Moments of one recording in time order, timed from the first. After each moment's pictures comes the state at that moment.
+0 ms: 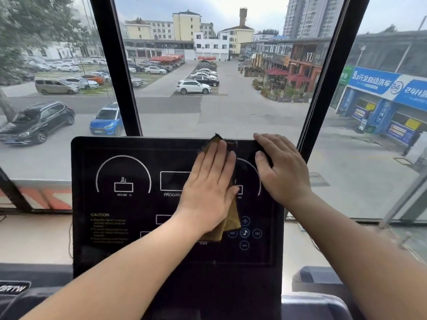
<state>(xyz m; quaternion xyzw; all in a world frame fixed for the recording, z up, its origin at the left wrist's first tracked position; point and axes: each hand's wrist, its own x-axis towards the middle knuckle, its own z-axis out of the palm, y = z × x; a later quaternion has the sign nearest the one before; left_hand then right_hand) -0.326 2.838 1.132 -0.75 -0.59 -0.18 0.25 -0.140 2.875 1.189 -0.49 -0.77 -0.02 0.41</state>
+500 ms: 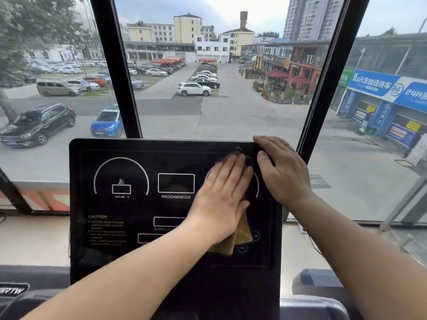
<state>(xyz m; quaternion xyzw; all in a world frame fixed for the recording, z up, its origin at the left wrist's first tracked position) -0.301 2.830 1.126 -0.78 -0.56 -0.13 0.25 -0.135 2.876 1.194 -0.50 -0.76 0.04 0.42</state>
